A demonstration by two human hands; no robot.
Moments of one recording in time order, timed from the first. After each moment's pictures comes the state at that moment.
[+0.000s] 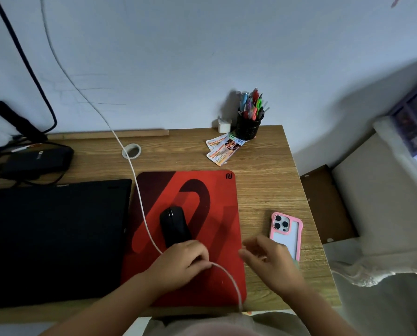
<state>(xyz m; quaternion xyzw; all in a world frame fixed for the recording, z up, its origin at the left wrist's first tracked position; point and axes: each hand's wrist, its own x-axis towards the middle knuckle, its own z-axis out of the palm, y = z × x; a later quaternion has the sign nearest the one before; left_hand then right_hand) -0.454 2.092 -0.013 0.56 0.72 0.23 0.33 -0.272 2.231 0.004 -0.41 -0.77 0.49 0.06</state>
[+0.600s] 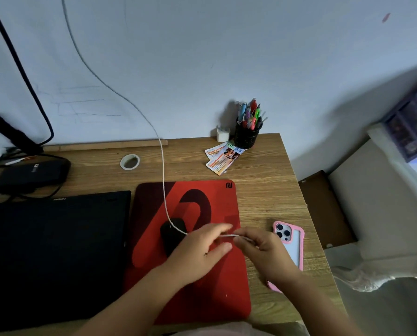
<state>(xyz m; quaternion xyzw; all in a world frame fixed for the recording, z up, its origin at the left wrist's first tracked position) -0.451 2.138 0.009 0.54 0.71 0.34 0.29 -0.308 2.244 0.021 -0.31 -0.76 0.56 0.11</state>
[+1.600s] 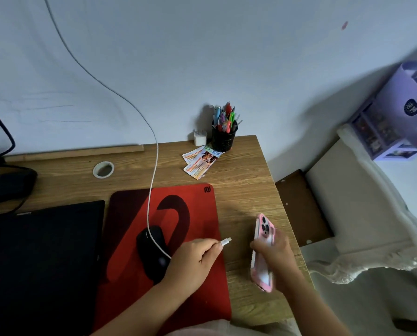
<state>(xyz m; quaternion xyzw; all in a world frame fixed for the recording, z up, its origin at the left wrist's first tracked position) -0.417 2.157 -0.001 0.47 0.74 0.38 0.29 -0.266 2.283 -0.014 -0.64 -0.50 0.58 0.08</state>
